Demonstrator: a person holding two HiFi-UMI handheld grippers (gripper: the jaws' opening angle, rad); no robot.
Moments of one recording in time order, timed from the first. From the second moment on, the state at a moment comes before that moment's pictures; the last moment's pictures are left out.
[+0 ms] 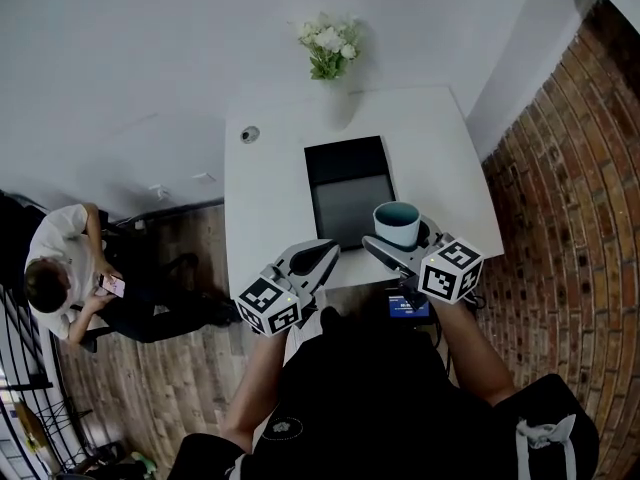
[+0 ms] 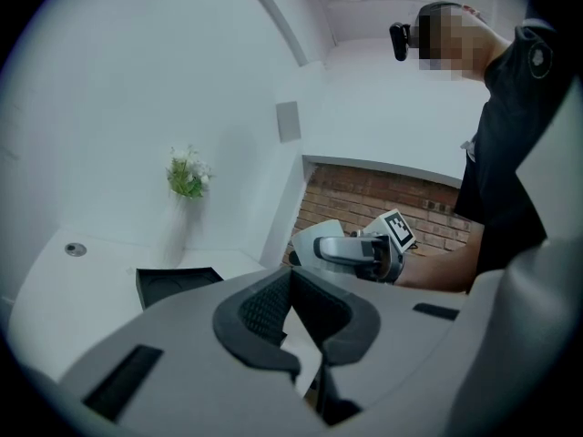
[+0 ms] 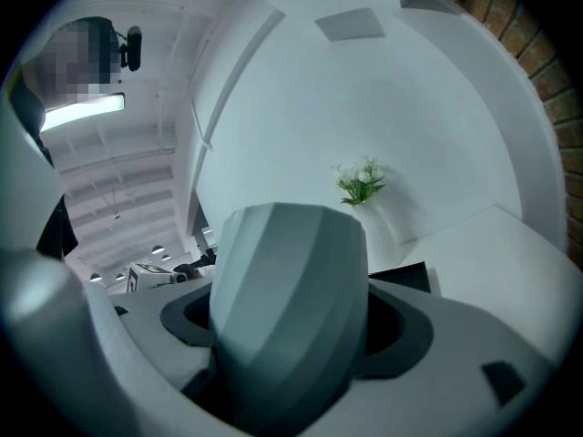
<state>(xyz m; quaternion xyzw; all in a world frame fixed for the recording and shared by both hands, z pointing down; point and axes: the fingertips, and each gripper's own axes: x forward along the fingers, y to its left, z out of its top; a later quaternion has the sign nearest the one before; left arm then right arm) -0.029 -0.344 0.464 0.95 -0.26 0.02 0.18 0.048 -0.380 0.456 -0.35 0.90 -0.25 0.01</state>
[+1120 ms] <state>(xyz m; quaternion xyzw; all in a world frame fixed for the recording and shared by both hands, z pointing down) -0.036 -0.353 0.468 0.94 -0.28 0.06 0.17 0.030 -0.417 0.496 -0.33 0.90 -0.28 -0.02</state>
